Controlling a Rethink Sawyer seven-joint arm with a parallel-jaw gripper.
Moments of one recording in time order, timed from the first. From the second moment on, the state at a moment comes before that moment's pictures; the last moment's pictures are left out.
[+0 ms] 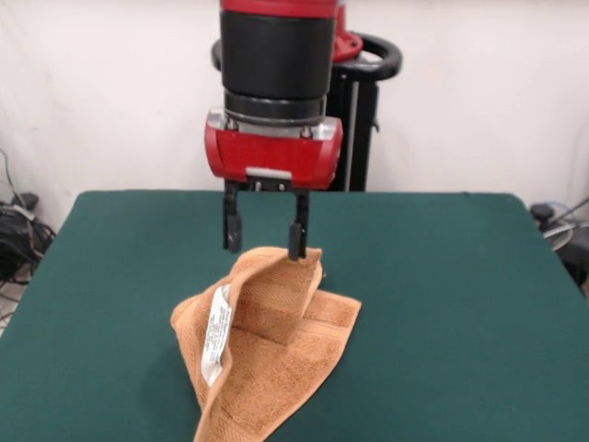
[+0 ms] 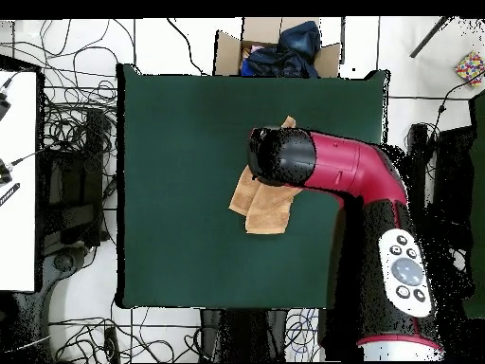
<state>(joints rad) -0.40 -0.74 0.16 1.50 -0.16 0.64 1.70</state>
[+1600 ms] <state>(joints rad) -0.33 -0.69 0.08 1.54 -0.10 0.55 1.70</state>
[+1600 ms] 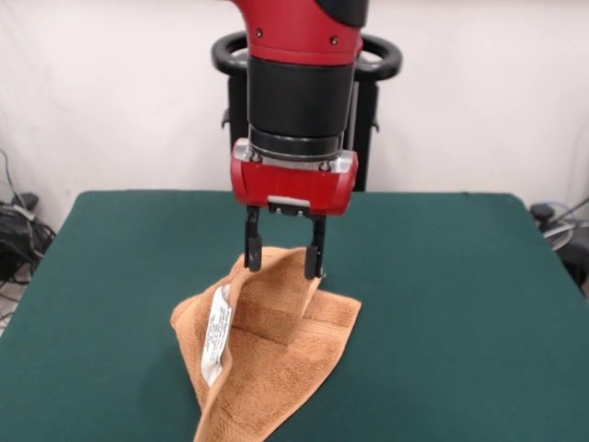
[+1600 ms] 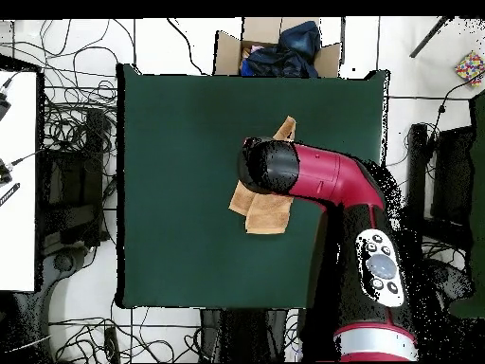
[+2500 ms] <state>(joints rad) -0.31 -0.68 0.04 1.56 -0.08 0.51 1.70</state>
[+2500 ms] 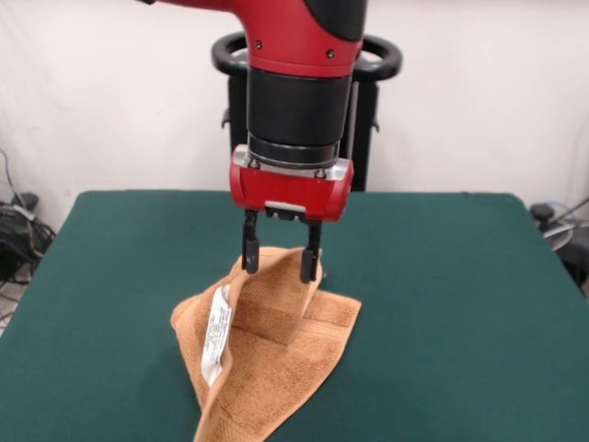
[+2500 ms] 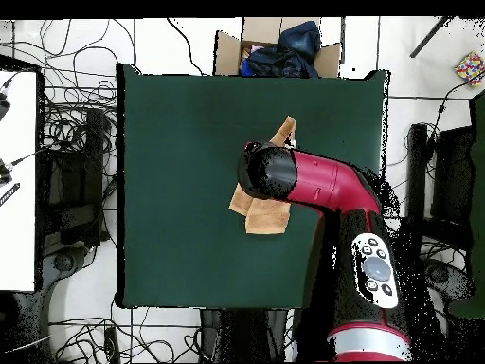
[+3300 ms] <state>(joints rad) -0.27 -0.71 -0.10 1.67 -0.07 0.45 1.73</state>
